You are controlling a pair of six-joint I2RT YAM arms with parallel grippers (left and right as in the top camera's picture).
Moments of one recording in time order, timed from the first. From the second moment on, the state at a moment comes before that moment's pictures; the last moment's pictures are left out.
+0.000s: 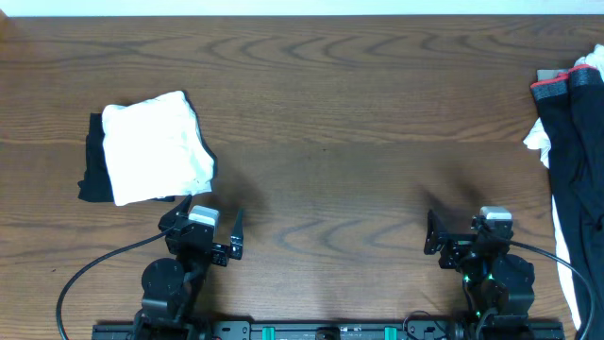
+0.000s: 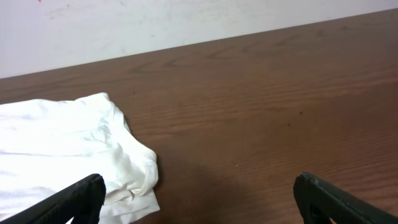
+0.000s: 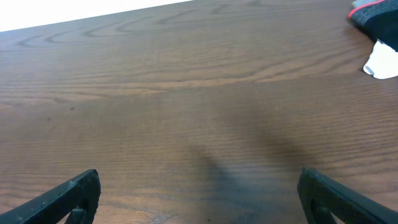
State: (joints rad) left arm -0.17 0.01 0.11 -0.35 0.07 0.08; right arm 0.04 0.01 0.15 -0.53 -0.06 0.18
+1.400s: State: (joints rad) left arm -0.17 0.10 0.11 -0.35 0.15 -0.07; right arm 0.04 0.01 0.15 -0.47 -0.33 0.32
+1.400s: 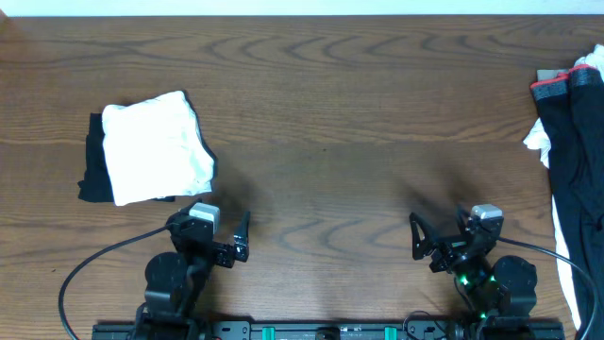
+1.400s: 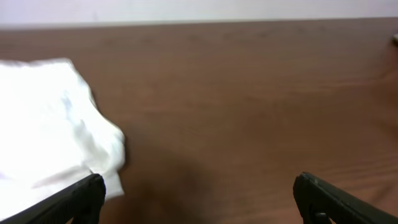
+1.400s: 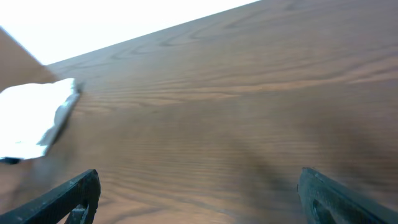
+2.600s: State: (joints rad) left arm -0.17 1.05 1.20 -0.96 0.27 -0.13; right arm -0.30 1.77 1.84 -1.17 -0.26 0.10
